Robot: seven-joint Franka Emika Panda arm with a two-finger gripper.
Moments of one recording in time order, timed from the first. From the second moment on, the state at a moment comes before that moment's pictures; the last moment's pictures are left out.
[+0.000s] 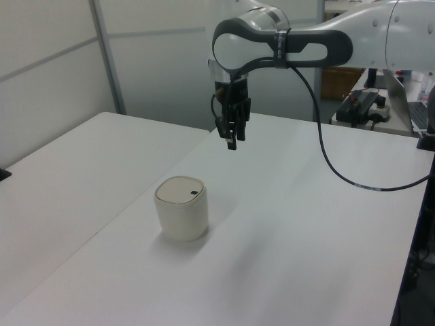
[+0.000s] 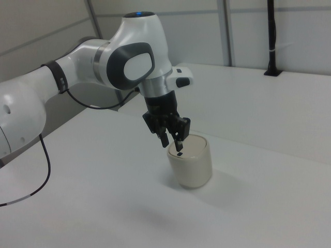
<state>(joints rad) -0.07 0.26 -0.02 -1.38 -0.02 1.63 -0.11</state>
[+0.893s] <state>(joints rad) -0.03 0.34 0.00 -1.38 0.06 1.84 -0.11</state>
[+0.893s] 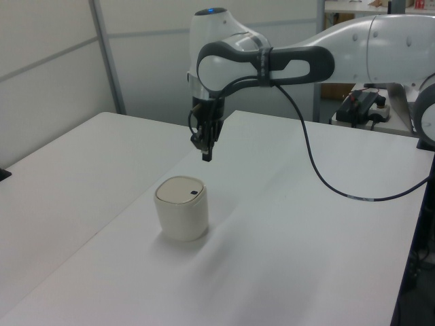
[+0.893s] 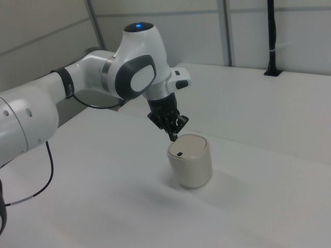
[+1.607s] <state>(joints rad) -0.01 0.45 0.00 -1.38 0.07 1.98 -0.11</state>
